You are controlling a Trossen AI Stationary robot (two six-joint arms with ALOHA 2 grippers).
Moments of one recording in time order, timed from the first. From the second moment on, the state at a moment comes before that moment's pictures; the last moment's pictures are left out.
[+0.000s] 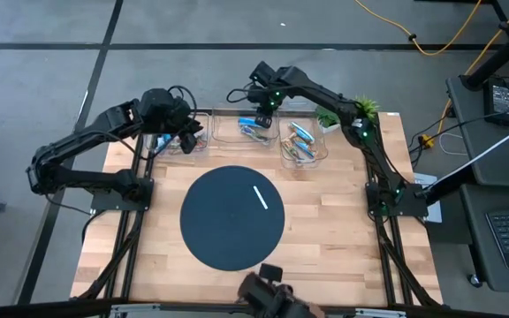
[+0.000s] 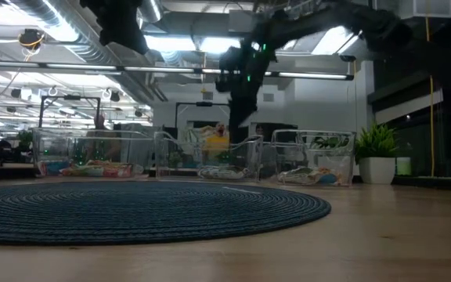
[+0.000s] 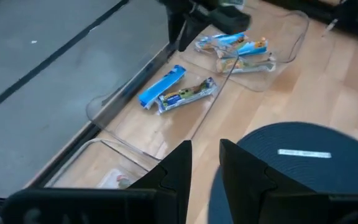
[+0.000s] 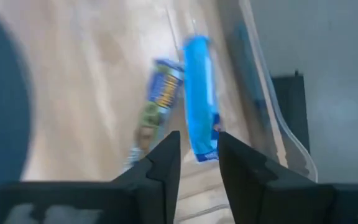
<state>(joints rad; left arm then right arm) 0.53 0.99 1.12 -0.80 -0.02 -0.08 -0.59 2.37 2.35 -1.15 -0.12 -0.32</state>
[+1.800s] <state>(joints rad) 0.27 0.33 0.15 0.03 0.23 -0.43 -0.12 0.76 0.44 0.30 0.05 0.37</state>
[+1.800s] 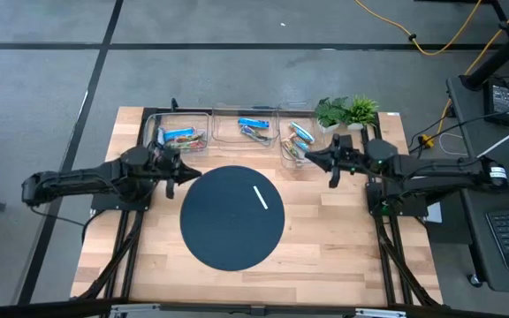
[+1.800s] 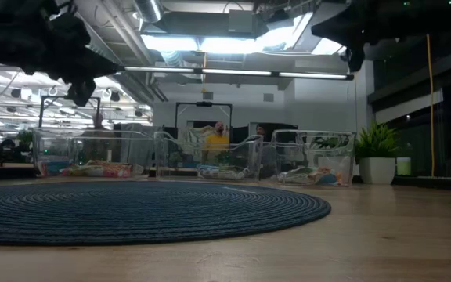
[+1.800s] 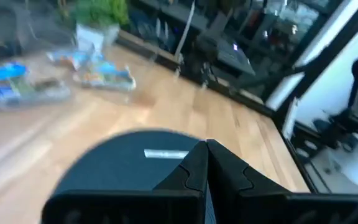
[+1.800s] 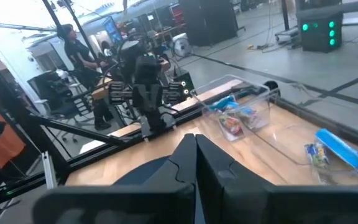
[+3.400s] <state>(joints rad) 0.15 0.06 0.01 0.02 0.02 -0.41 -0.08 0.36 0.02 0.67 0.04 0.26</state>
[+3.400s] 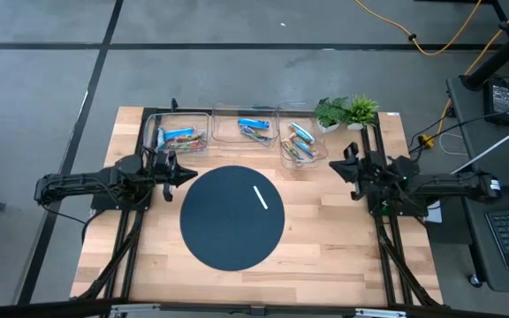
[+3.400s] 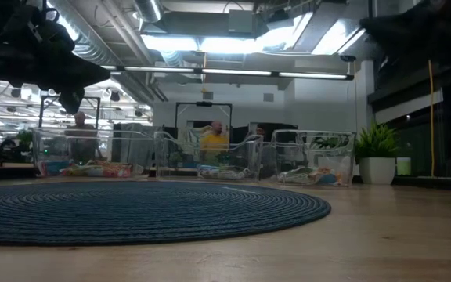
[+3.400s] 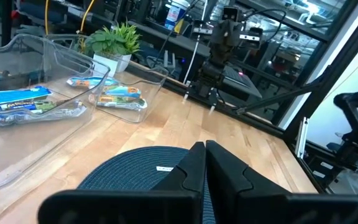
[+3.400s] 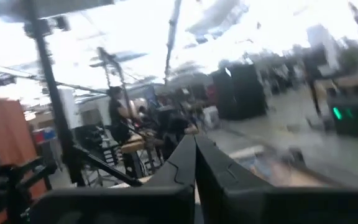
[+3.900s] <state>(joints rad) 0.15 0.05 0.01 0.03 0.02 -0.41 -0.08 0.00 0.01 0.14 -0.22 0.05</state>
